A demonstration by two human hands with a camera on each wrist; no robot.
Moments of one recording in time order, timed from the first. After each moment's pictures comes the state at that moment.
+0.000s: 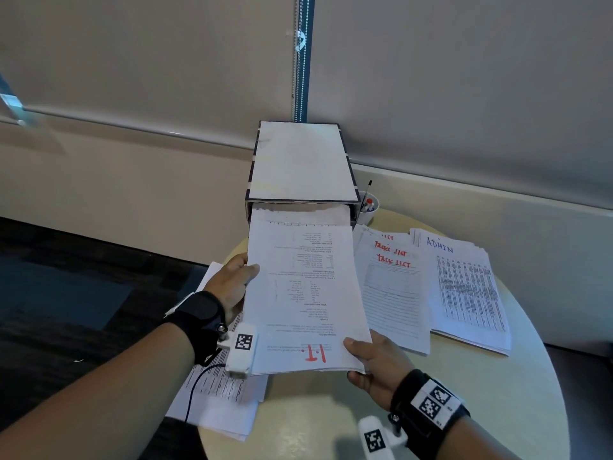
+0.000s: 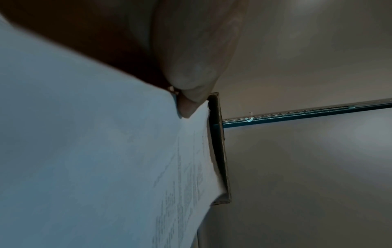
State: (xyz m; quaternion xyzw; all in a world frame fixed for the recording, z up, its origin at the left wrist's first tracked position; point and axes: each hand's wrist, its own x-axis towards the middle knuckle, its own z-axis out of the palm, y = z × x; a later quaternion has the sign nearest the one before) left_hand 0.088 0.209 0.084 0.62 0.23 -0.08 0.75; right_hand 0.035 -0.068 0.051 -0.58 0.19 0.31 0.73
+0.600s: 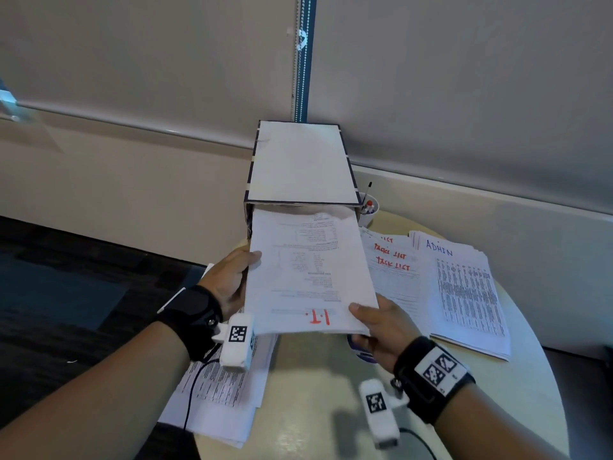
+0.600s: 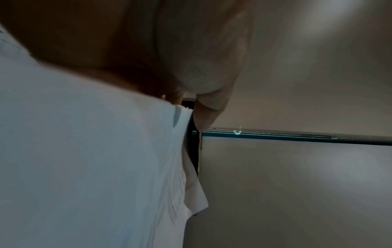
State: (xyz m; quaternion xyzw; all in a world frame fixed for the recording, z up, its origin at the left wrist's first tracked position) left_hand 0.095 0.208 0.107 0.53 0.19 -0.10 0.82; right_hand 0.081 -0.060 0.085 -0.61 0.17 0.23 0.74
